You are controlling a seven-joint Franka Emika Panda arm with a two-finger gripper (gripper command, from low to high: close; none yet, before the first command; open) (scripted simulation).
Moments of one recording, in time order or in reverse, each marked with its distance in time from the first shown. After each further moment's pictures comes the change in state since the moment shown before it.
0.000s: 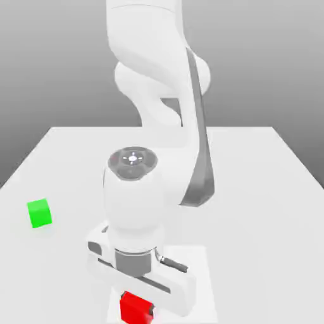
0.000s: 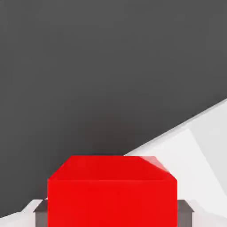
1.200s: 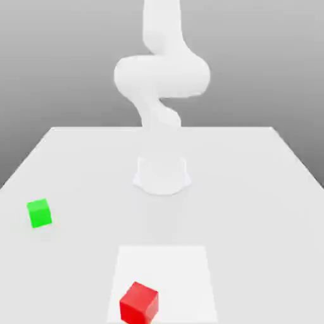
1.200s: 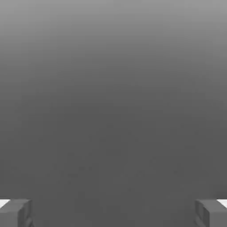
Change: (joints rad) arm 0.113 -1.109 -0.029 0.105 0.046 -0.486 -0.406
